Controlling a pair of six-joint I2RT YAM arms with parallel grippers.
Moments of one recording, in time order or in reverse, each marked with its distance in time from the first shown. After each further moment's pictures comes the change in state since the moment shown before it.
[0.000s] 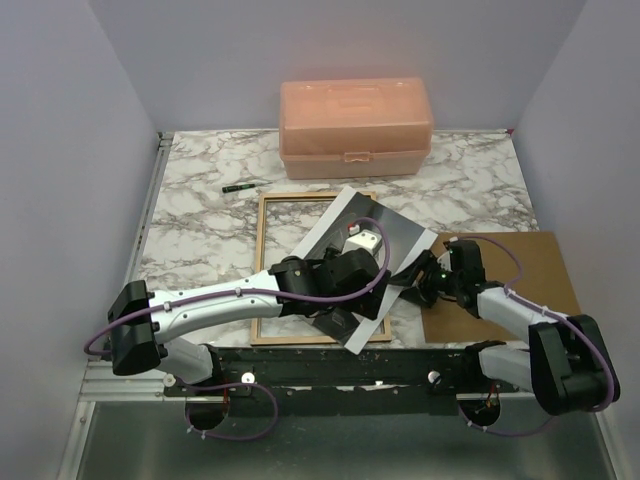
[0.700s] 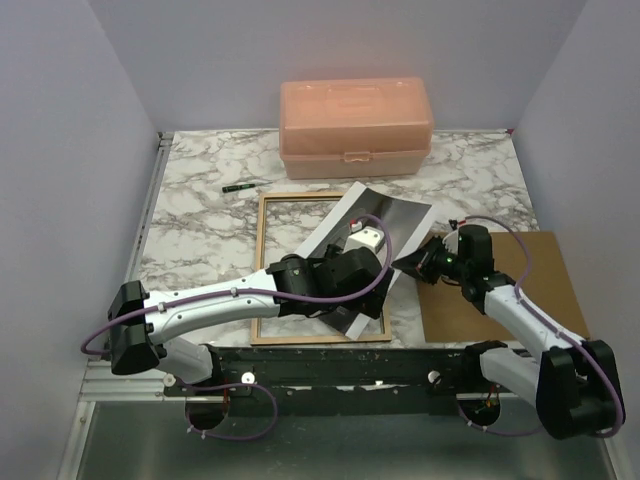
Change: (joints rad) left arm -0.016 -0.018 0.030 -0.035 -0.025 0.001; right arm 0.000 -0.040 0.071 0.080 -0.043 0.033
